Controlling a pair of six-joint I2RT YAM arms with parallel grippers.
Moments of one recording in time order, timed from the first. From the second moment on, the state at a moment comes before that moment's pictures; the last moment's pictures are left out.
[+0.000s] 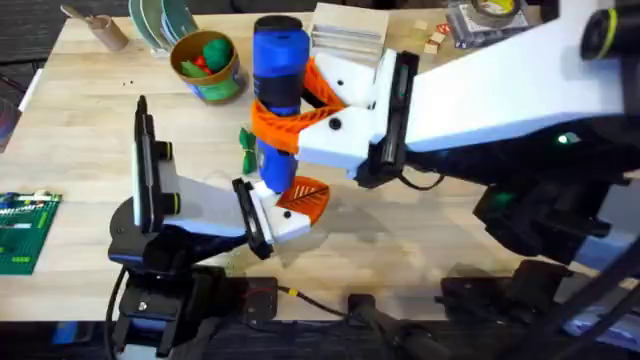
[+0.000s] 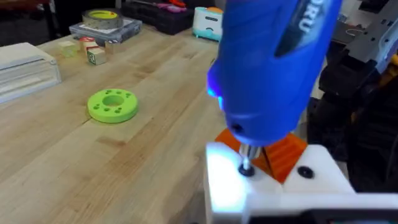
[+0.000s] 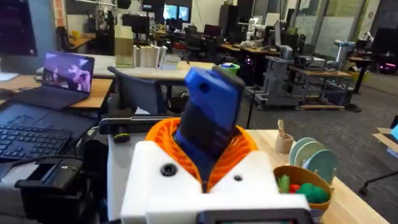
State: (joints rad) left arm -0.09 0.01 0.00 -0.10 1.10 -0.06; right arm 0.87 1.11 0.59 0.80 -0.47 0.00
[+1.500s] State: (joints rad) left arm -0.09 0.01 0.00 -0.10 1.10 -0.06; right arm 0.15 1.49 0.69 0.24 0.03 -1.19
